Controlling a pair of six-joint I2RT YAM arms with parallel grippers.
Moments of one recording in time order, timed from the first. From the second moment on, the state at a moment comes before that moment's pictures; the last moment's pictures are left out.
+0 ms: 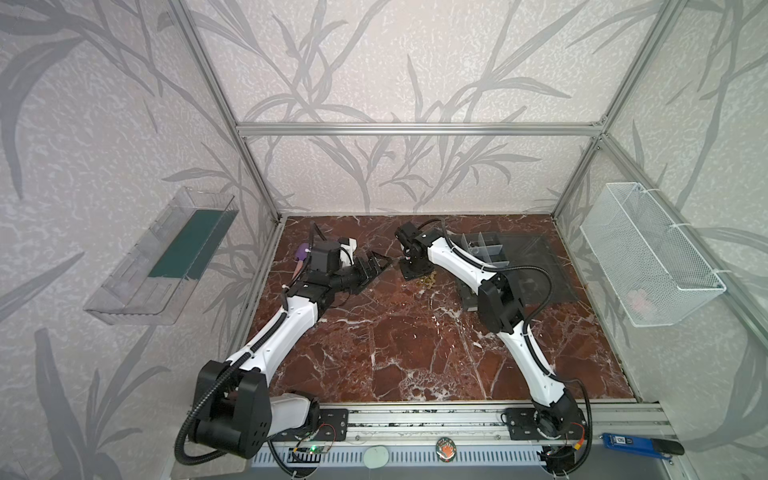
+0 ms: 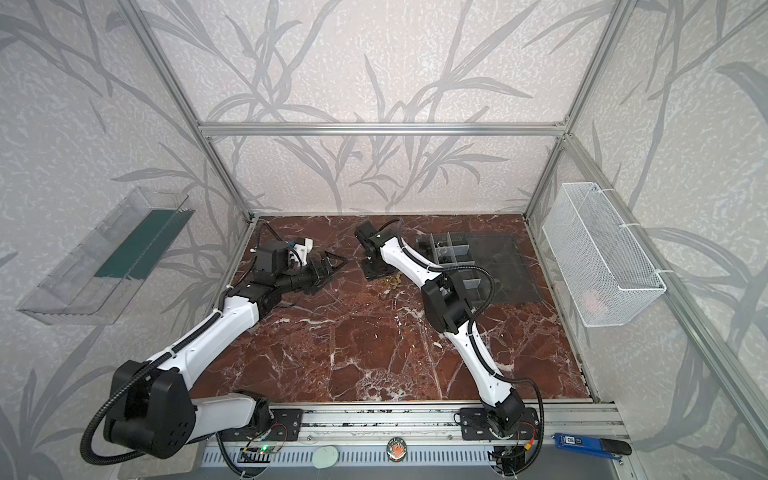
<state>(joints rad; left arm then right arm) -0.22 1.28 0.87 -0.14 0.58 -0.88 0.66 2.50 2.29 -1.08 0.03 0.33</state>
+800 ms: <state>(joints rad) -0.22 1.27 0.87 -0.21 0.59 -0.83 0.66 2.56 2.31 -1.02 0.04 0.53</state>
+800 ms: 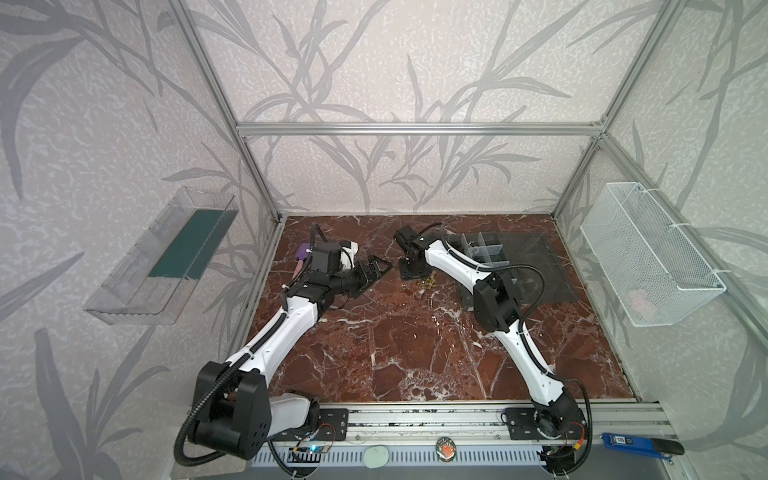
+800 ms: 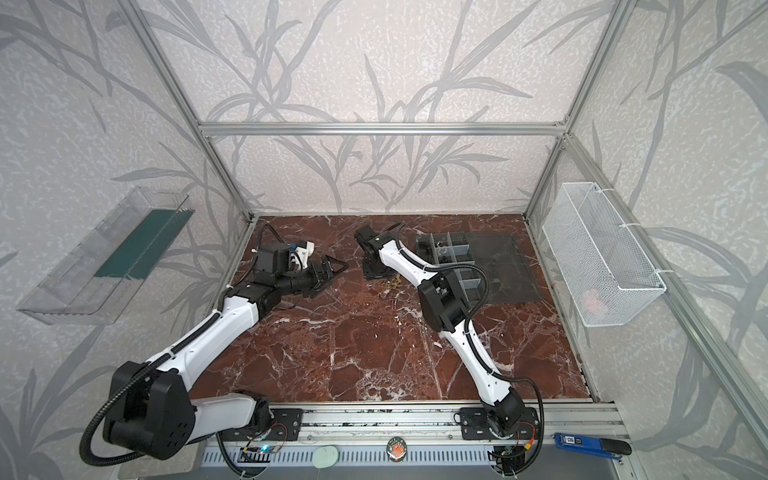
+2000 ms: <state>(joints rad) -0.26 1.22 0.87 -0.25 0.56 -0.78 0.64 2.53 2.26 -0.99 0.06 0.50</state>
